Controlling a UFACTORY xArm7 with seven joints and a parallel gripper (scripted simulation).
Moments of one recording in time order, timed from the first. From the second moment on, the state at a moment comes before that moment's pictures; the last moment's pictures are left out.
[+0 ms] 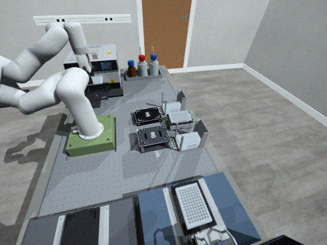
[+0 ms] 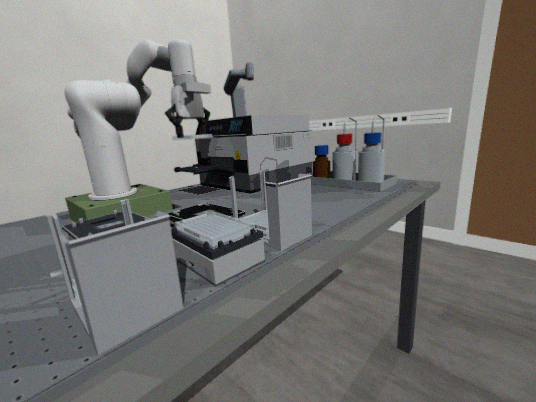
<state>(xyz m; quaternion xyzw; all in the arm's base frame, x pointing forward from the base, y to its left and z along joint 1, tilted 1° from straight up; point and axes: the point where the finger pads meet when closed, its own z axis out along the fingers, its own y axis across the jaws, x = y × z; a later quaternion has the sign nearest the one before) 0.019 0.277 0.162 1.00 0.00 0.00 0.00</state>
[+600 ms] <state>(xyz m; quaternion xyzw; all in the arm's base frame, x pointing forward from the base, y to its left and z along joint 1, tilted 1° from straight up) 0.049 0.270 0.163 1.00 0.00 0.00 0.00</state>
